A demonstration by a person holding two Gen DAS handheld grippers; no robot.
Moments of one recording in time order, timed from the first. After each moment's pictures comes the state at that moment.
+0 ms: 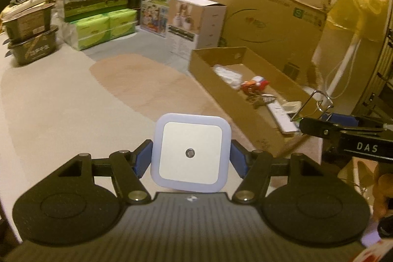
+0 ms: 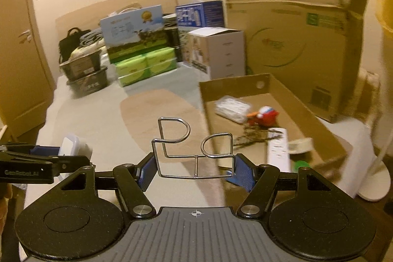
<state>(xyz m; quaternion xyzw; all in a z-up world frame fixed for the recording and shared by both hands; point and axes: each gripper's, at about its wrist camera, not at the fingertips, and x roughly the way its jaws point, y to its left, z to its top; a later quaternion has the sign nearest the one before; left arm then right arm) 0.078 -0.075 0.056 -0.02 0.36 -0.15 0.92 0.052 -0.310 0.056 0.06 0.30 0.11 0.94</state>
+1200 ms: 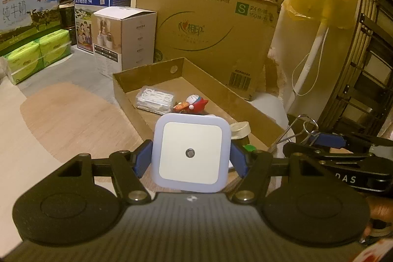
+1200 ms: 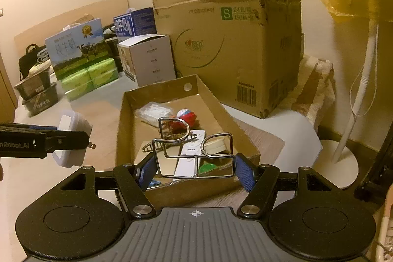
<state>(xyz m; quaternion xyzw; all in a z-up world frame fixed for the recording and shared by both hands) 0.135 -0.211 0.063 0.00 0.34 -0.23 0.91 0.058 -0.424 0.051 0.08 0.31 0.02 0.95</state>
